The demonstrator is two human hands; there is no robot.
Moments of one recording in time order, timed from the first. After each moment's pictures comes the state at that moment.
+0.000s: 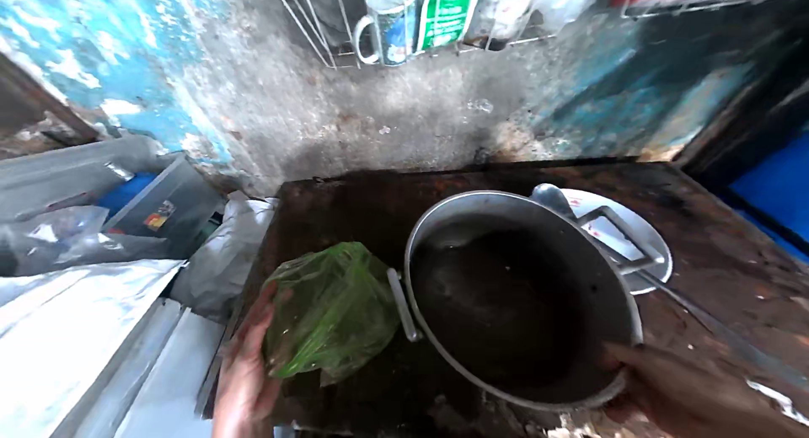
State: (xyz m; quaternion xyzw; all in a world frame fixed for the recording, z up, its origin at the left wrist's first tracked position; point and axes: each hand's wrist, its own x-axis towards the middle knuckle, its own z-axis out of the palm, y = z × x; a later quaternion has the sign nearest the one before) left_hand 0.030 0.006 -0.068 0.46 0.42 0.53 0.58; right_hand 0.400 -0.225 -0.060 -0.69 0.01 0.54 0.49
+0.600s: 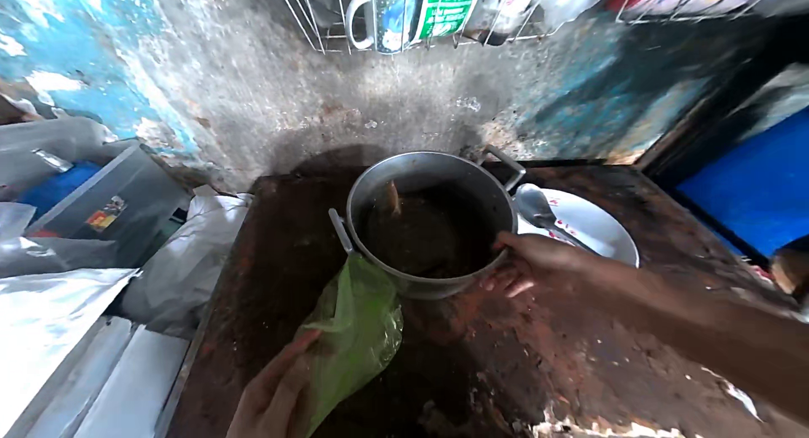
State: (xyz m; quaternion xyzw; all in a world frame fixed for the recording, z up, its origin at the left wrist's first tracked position) left_hand 0.033 -0.034 -0.064 0.63 0.41 0.32 0.58; right_hand 0.435 -0.080 -0.033 -0.73 -0.18 0.56 0.35
